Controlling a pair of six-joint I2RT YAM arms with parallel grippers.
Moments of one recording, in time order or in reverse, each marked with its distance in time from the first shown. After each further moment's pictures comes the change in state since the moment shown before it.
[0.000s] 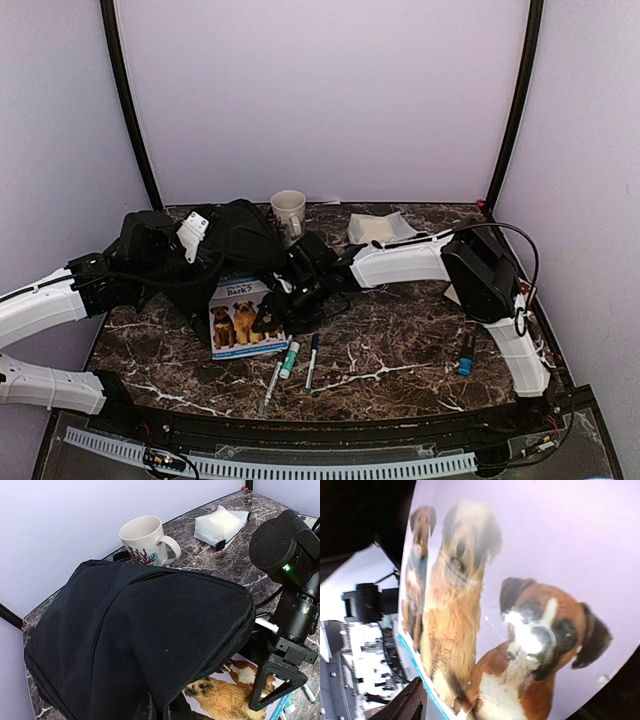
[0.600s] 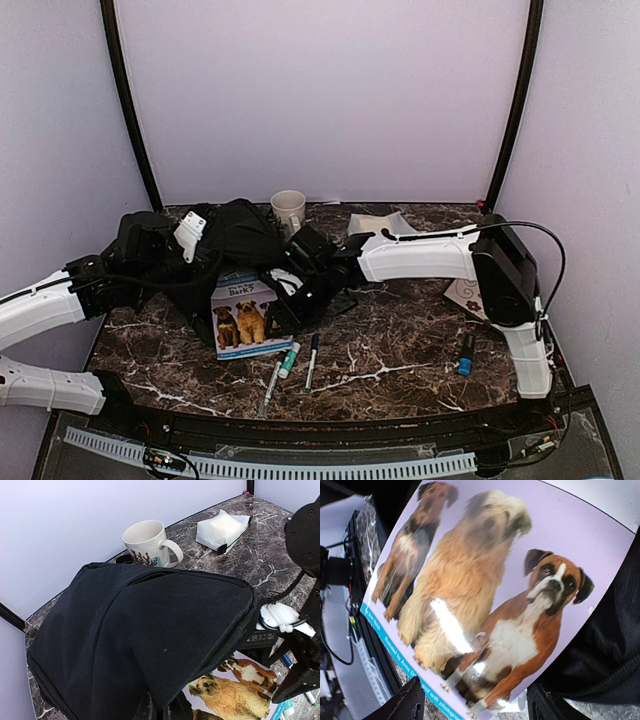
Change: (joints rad) left arm 0.000 -0.018 -0.011 0.016 -0.017 0.011; right arm 0.061 -0.131 -0.001 -0.262 0.323 -0.377
